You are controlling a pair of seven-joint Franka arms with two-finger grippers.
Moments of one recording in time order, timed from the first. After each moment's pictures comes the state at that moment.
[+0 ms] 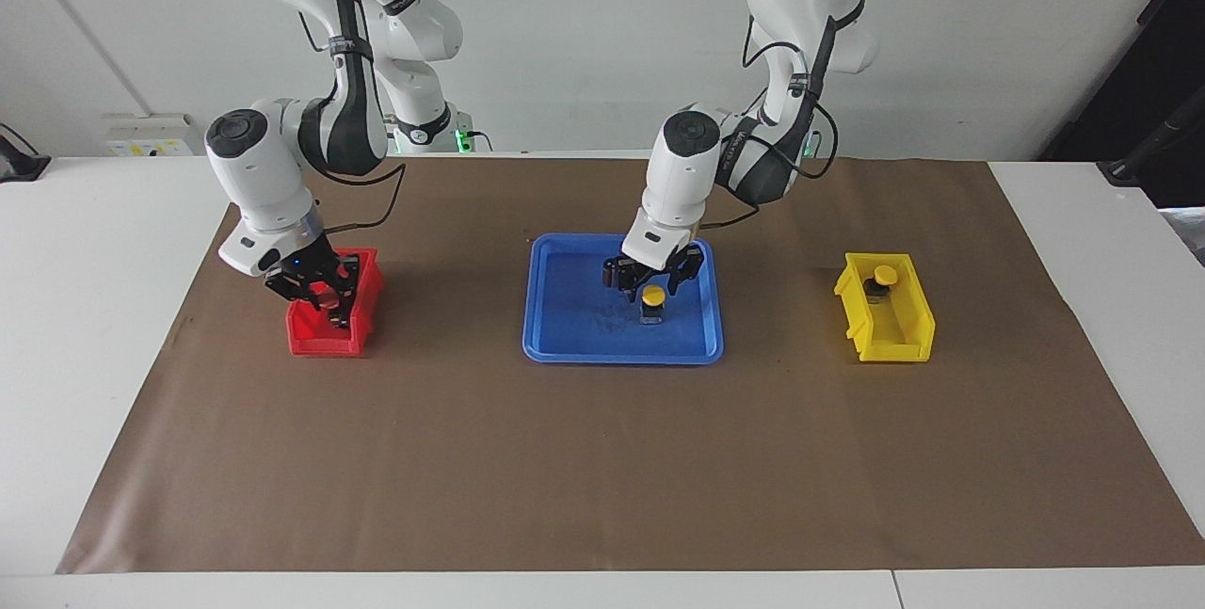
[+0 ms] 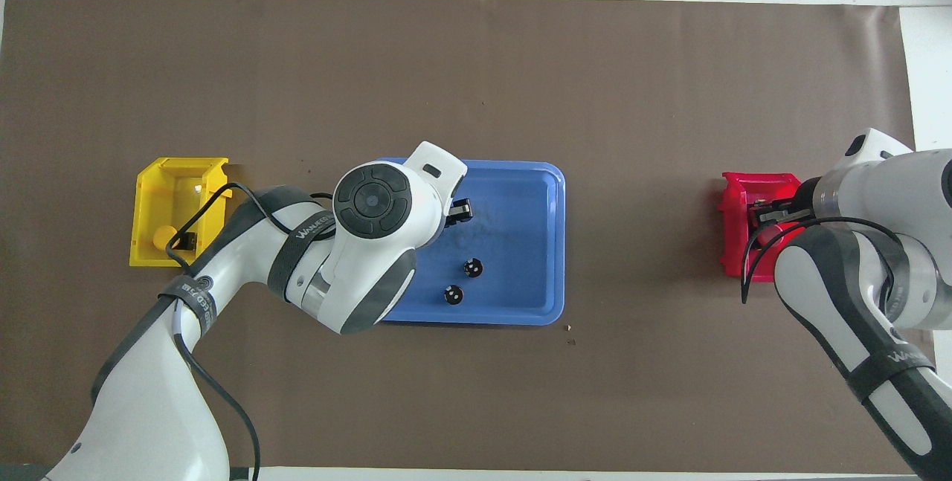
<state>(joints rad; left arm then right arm) -0.62 0.27 -0.08 -1.95 -0.02 2.30 -0.81 -0.14 0.02 0.04 -2.27 -0.03 2.37 -0.31</state>
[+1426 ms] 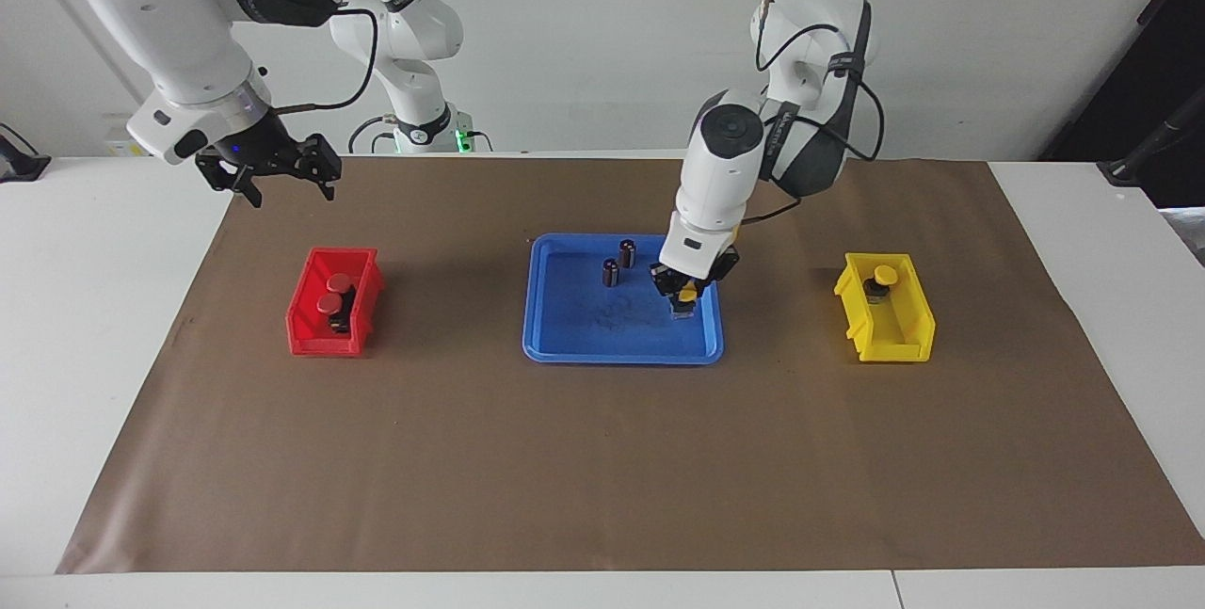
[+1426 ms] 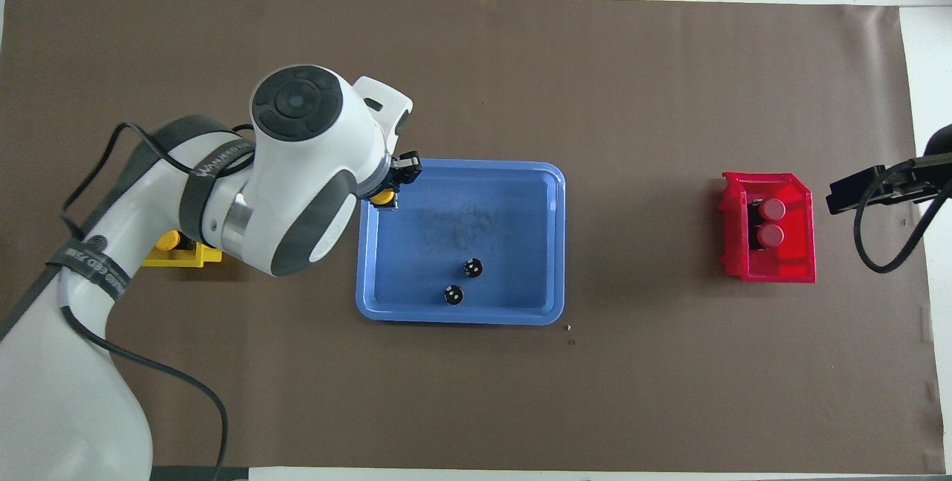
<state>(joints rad) -0.47 0.25 -0.05 -1.69 -0.01 1.92 -0.69 -0.09 -0.04 0.03 -1.64 -0.02 1.47 -0.15</state>
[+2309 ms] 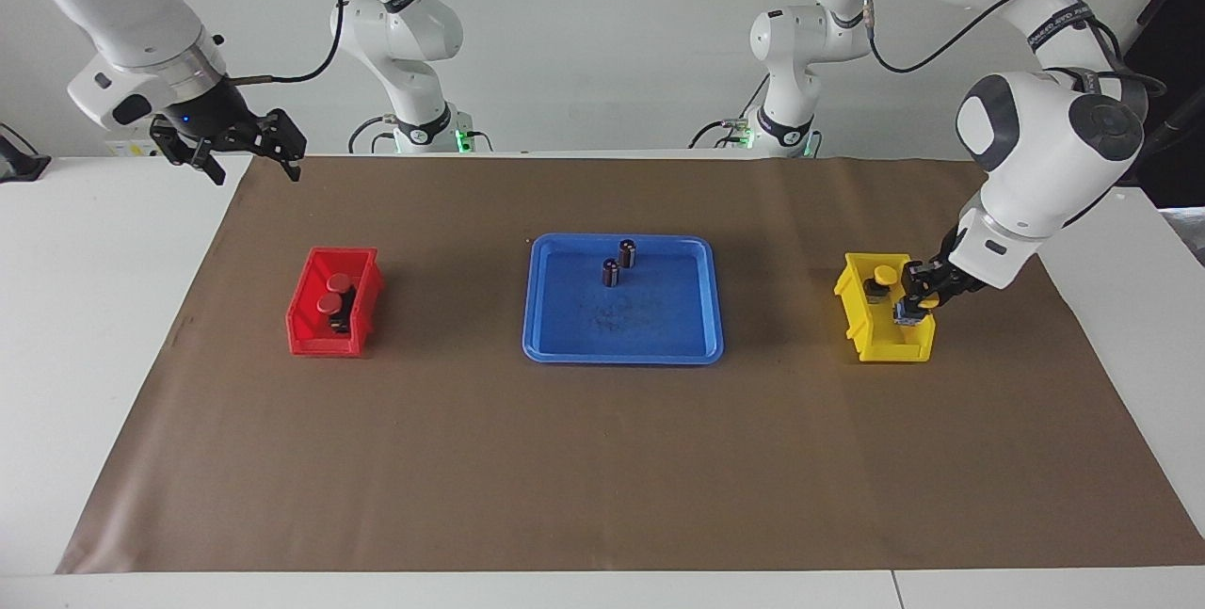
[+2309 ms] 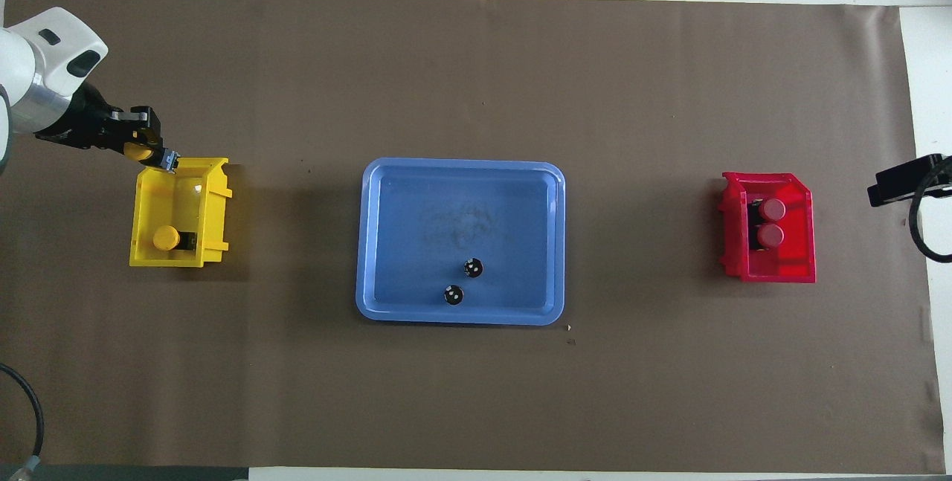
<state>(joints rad) -0.01 0.21 -0.04 -1.68 0.00 1.85 -0.03 -0.11 -0.03 0.02 -1.59 -0.02 1.47 -0.15</state>
